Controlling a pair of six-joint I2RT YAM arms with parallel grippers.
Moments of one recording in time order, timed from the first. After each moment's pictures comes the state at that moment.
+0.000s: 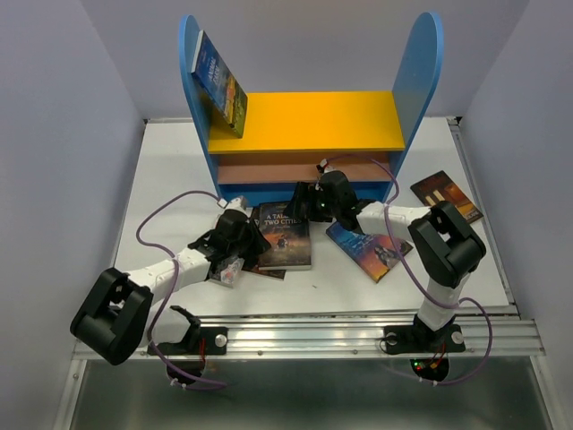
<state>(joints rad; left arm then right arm) -0.57 1.22 0.47 0.03 0.03 -0.81 0.63 1.81 1.01 0.18 -0.16 0.69</state>
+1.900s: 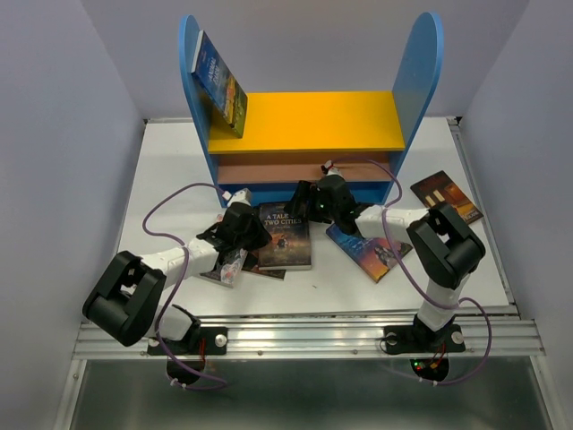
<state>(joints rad) -0.57 1.36 0.54 0.10 -0.03 -0.79 0.65 1.81 0.98 0.22 -0.04 0.78</state>
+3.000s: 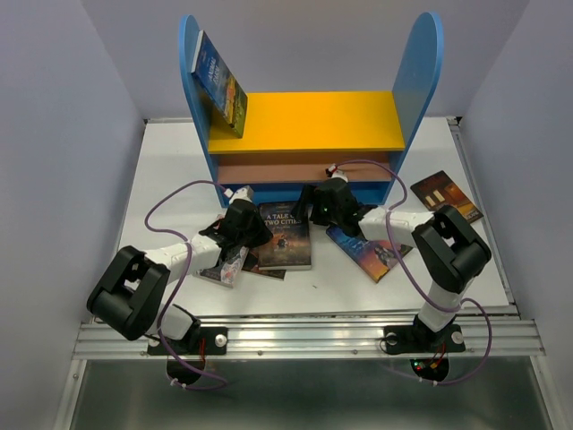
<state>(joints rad) -0.57 1.40 0.58 0.10 -0.03 -0.79 0.65 1.77 0.95 0.15 0.03 0.76</state>
